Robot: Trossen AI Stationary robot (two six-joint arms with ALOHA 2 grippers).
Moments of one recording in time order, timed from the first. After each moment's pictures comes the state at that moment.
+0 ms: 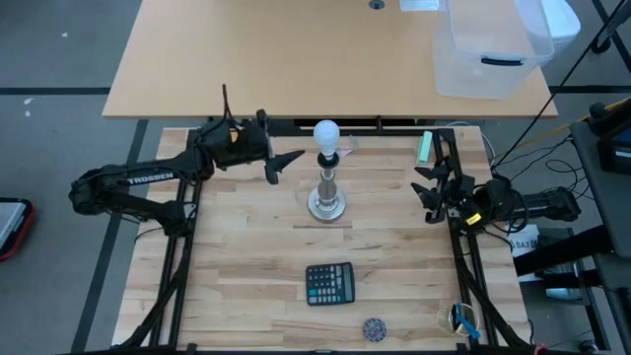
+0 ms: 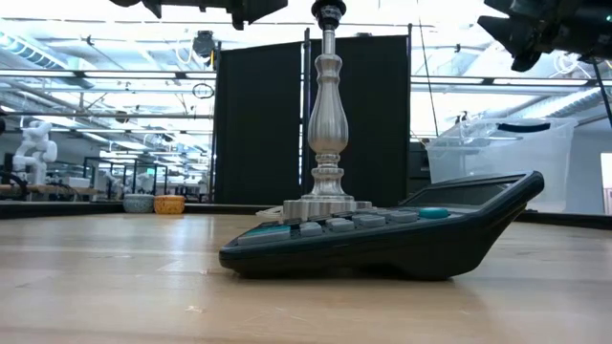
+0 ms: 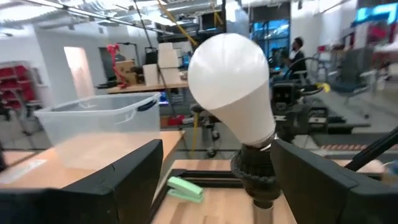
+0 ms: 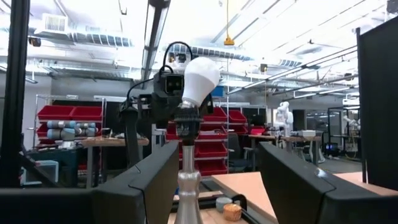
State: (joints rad) left arm 0.36 1.16 0.90 0.40 0.22 0.08; right arm 0.07 0.15 0.09 0.55 0.35 -0.15
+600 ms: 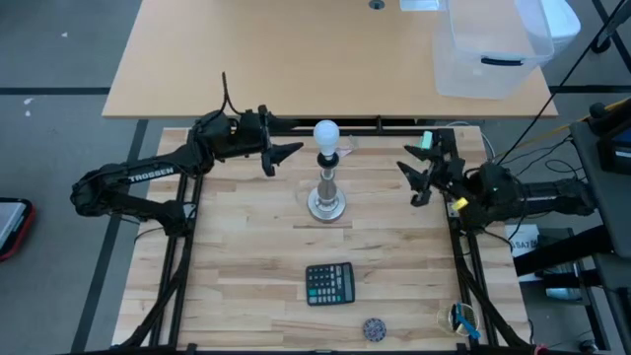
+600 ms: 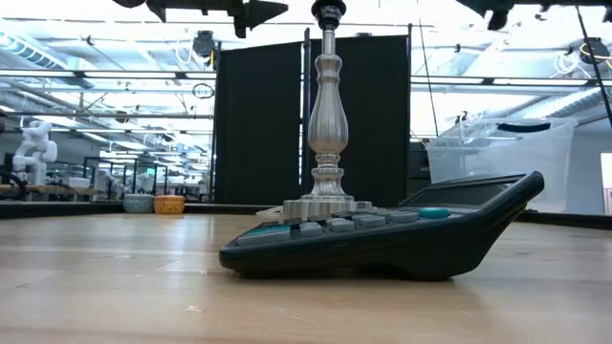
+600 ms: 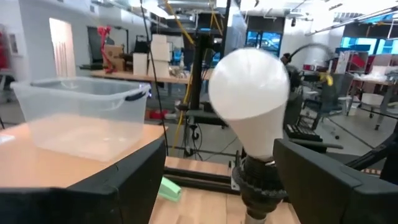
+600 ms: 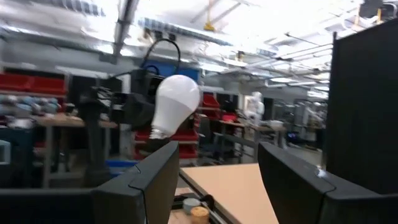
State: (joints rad) left arm 0.45 1.17 0.94 0.37 0.32 -0.10; right arm 0.00 0.58 0.44 0.52 0.40 -0.20
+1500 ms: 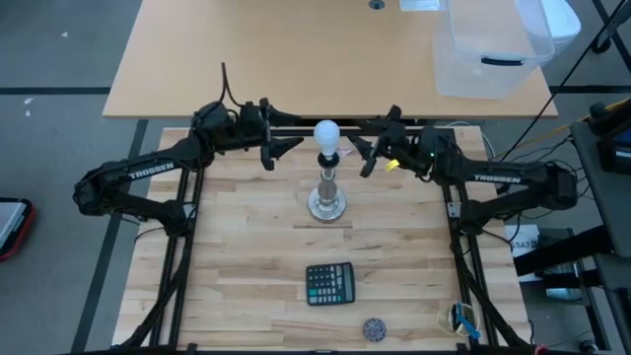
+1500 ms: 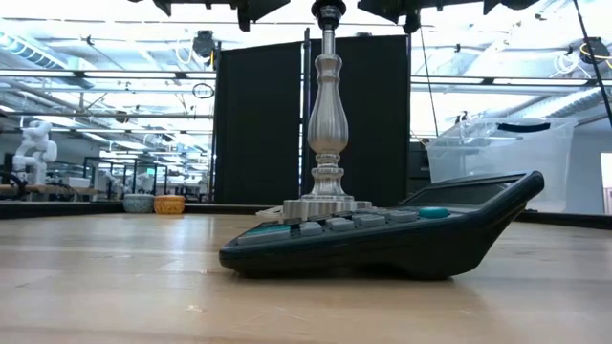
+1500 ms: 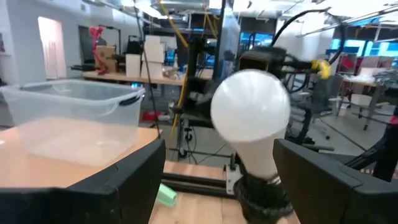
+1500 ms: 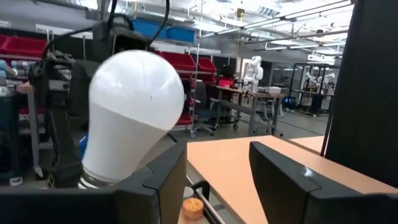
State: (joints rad) left arm 0.47 1.20 1.01 0.33 0.40 -0.10; right arm -0.27 1.17 0.88 0.49 0.18 -0.08
